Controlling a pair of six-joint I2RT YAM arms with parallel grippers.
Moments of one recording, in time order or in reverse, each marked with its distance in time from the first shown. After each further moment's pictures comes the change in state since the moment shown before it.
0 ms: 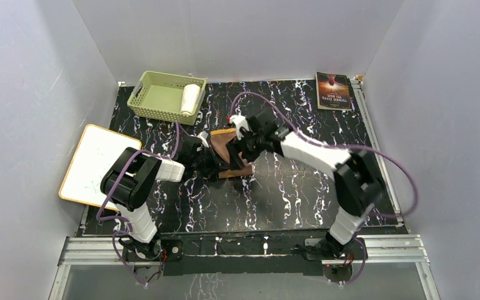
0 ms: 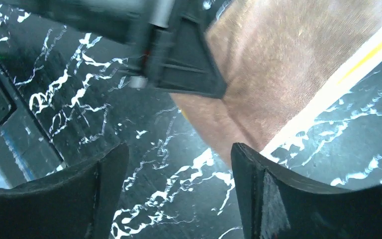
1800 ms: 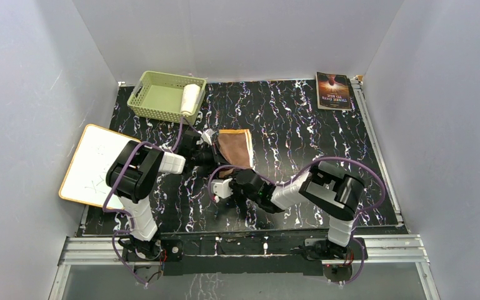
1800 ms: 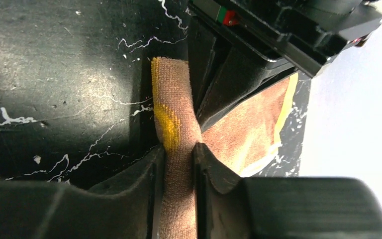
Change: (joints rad) left arm 0.052 0.089 0.107 -0.088 0.233 0.148; right arm 0.412 0.010 -0.645 1.114 0.776 -1.000
